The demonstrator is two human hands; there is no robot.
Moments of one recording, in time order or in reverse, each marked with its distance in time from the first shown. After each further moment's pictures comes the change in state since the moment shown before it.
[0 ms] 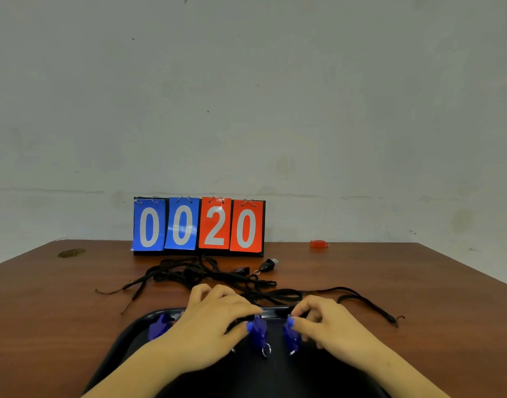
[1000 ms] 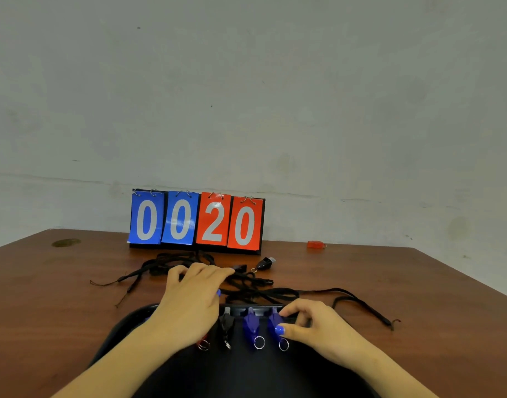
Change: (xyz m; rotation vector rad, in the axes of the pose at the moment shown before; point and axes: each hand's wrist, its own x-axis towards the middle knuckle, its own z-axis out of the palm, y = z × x) left_hand 0.001 -0.010 -0.010 0.038 0.207 -0.244; right_hand 0.012 0.005 0.005 -0.092 -0.088 -0.045
